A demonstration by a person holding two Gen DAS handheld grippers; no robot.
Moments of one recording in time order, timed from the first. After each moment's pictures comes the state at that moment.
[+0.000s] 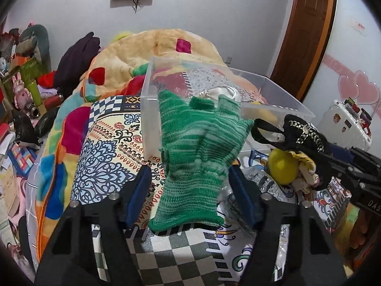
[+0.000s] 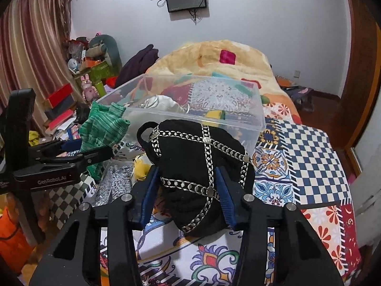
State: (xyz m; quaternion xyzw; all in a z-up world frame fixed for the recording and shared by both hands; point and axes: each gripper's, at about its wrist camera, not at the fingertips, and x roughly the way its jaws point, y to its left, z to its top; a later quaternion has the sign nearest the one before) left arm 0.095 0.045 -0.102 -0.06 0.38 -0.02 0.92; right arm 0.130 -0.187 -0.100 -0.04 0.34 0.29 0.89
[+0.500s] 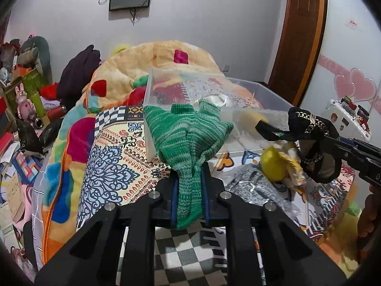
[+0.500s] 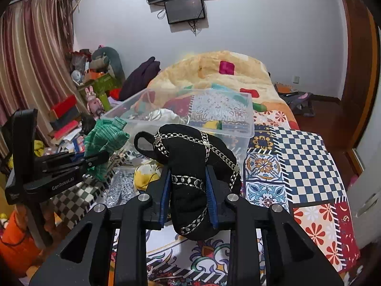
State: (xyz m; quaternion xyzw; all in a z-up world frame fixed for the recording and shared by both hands) left arm 0.072 0.041 -0.086 -0.05 0.34 -0.02 0.94; right arm 0.117 -0.205 -0.084 -0.01 0.32 0.30 0.90
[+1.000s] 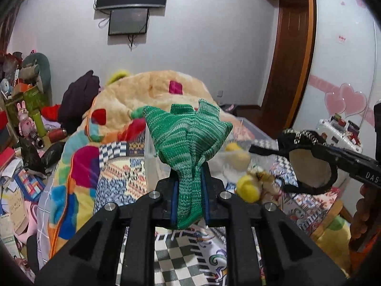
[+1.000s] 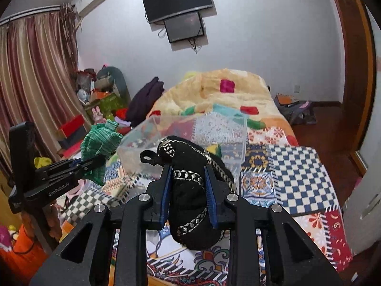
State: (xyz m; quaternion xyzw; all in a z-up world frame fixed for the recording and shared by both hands) left arm 0.055 0.041 -0.035 -0.05 0.27 -0.03 0.96; right arm 0.111 -0.225 -0.050 0.03 0.28 0.31 0.91
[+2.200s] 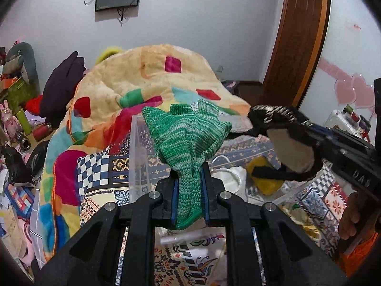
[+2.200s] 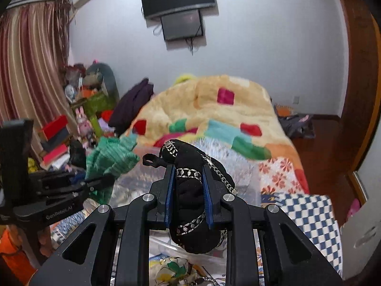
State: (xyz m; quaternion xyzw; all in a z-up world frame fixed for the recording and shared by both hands) left arm 0.188 0.049 -0.059 -0.04 0.36 -0.04 0.93; right arm 0.211 -0.156 -0.057 -0.01 0.28 0.30 0.91
